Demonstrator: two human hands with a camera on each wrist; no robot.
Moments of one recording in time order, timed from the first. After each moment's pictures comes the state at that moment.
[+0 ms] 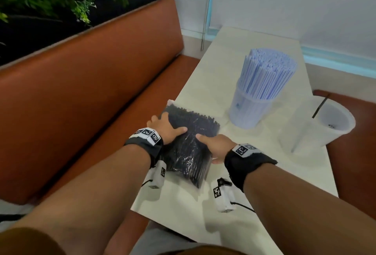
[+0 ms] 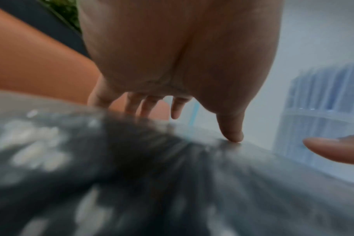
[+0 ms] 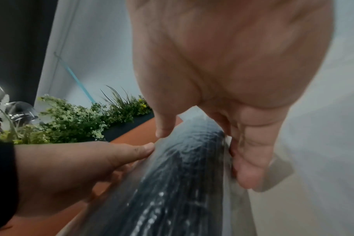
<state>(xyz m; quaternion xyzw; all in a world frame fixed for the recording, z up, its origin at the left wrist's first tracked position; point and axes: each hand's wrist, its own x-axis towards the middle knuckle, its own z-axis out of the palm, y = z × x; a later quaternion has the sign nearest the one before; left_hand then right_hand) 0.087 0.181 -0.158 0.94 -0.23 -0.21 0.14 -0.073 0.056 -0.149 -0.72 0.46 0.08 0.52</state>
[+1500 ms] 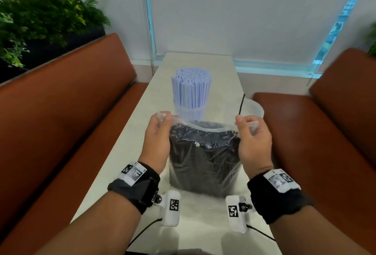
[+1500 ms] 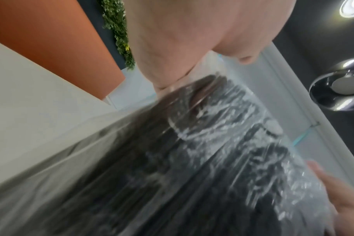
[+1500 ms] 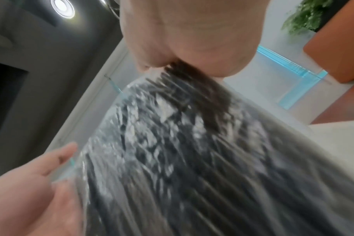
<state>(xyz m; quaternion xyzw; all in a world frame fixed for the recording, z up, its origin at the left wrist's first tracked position) -0.075 0.112 -0.082 0.56 -0.29 -0.22 0.74 -0.266 -0.006 -0.068 -0.60 0.34 -0.56 0.47</state>
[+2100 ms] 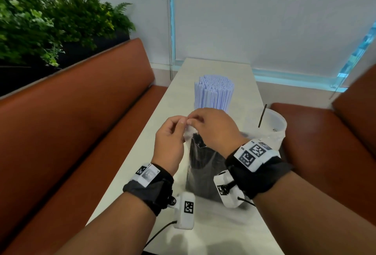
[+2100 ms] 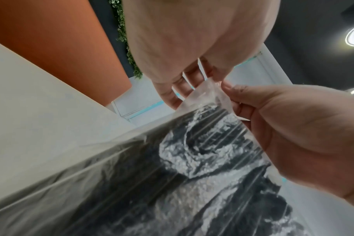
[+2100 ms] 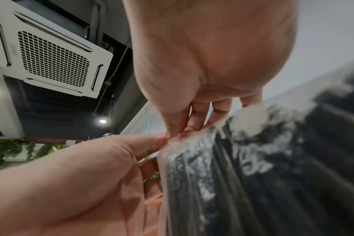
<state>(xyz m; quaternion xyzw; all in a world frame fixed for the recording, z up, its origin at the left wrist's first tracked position) -0.062 0.128 -0.071 0.56 -0.28 -0.18 0.76 -0.155 0.034 0.002 -0.93 0.25 -0.18 0.19</state>
